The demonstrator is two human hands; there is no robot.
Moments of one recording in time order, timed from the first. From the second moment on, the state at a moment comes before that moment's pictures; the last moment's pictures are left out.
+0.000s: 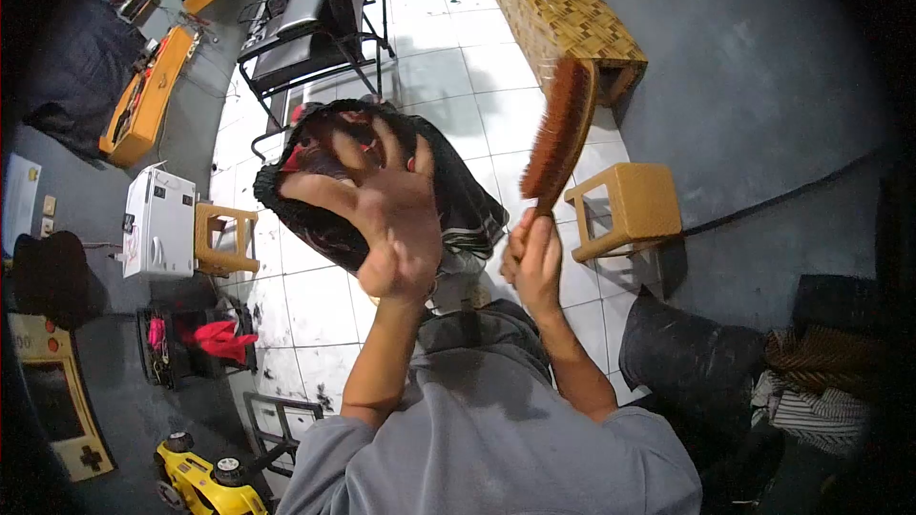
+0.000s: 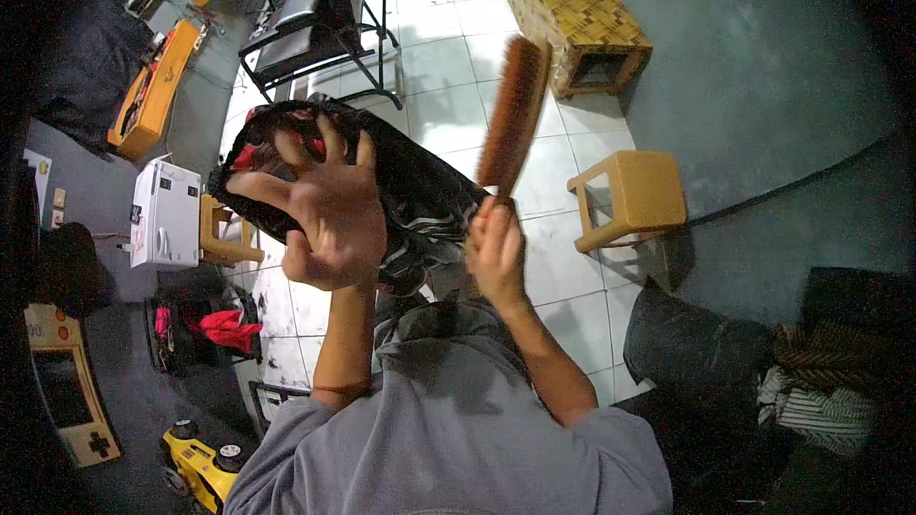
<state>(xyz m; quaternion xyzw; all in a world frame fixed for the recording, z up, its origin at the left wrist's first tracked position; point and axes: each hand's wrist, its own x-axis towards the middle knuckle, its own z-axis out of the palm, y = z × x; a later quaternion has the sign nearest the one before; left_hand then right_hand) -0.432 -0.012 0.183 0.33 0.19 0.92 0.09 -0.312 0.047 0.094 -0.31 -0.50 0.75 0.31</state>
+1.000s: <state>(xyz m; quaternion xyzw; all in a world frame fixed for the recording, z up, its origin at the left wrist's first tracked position) -0.460 -0.047 0.211 0.28 0.43 0.85 0.15 -0.305 0.048 -0.050 -0.22 -0.88 0.42 -0.05</state>
